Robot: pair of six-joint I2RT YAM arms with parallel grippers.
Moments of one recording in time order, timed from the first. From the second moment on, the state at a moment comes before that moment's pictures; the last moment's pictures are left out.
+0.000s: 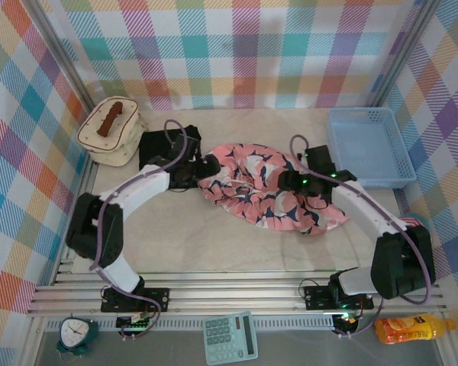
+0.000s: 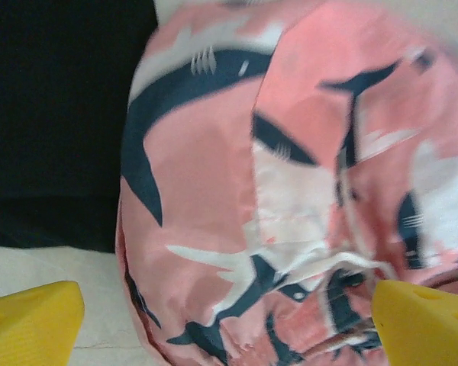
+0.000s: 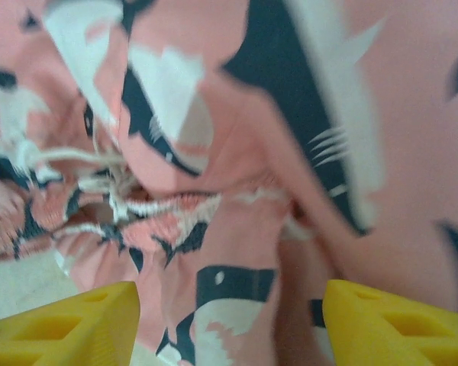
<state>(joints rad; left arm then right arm) -0.46 1.69 1.18 -0.43 0.03 -0.70 0.33 1.38 0.94 -0.52 -0.18 0.42</state>
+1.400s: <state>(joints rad) -0.32 2.54 2.65 -0.63 0.55 -0.77 0.55 1.45 1.38 -0.44 -0.71 0.35</state>
